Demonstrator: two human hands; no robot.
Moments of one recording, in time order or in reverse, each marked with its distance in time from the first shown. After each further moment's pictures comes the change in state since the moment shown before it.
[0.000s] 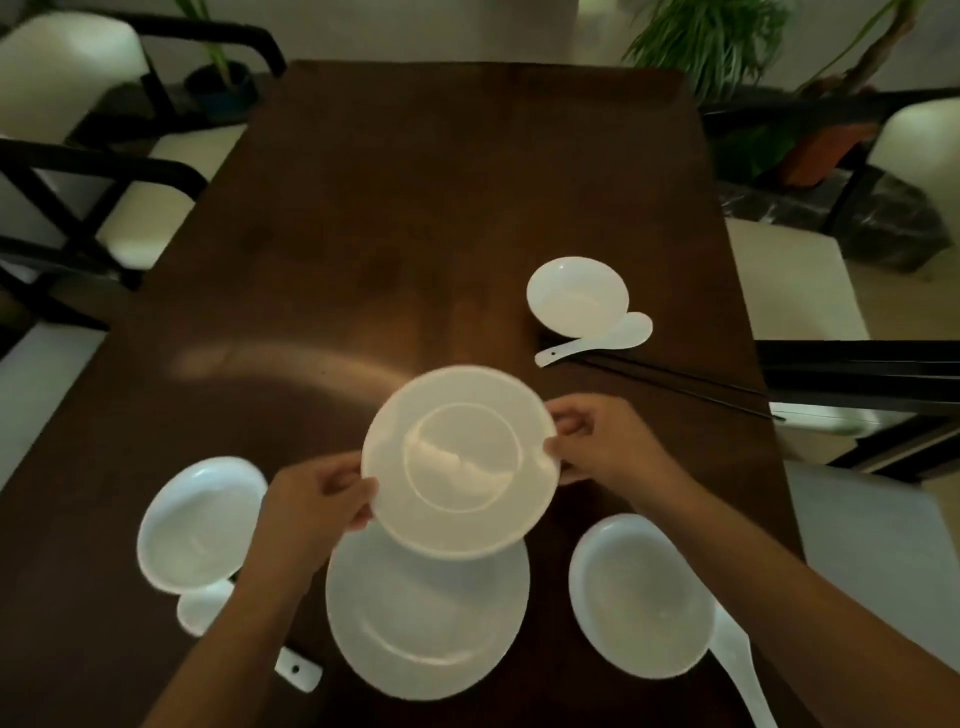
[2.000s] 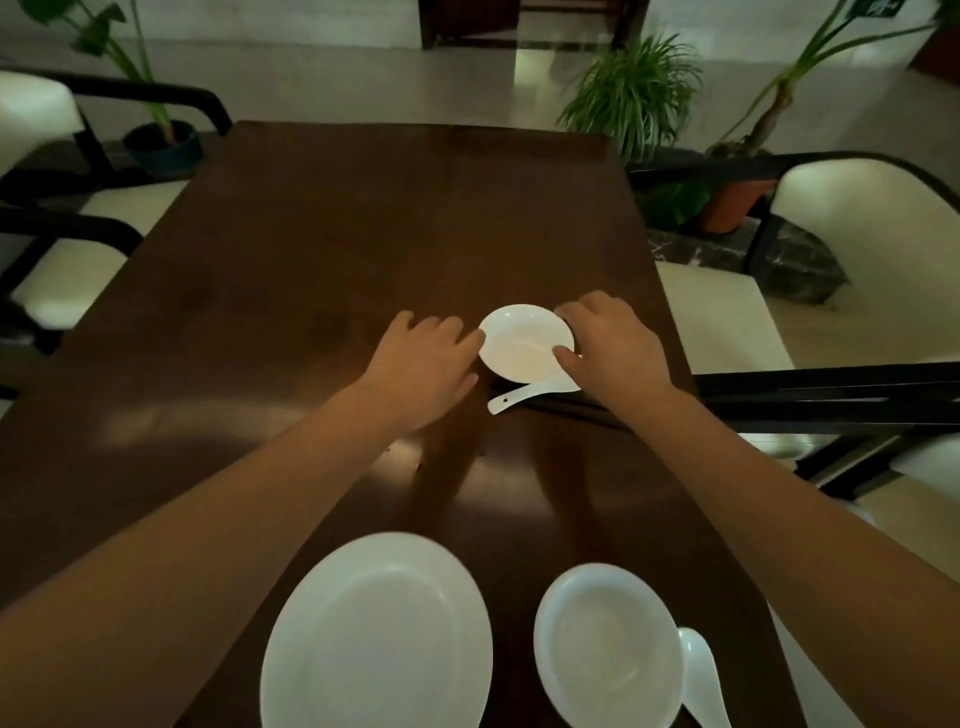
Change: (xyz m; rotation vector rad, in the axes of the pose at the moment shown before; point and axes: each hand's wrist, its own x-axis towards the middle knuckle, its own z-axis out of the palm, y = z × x) left_hand 0.099 0.144 0.089 1.282 -0.045 1.011; right_hand 0.071 -0.034 -0.079 -1.029 0.560 -0.396
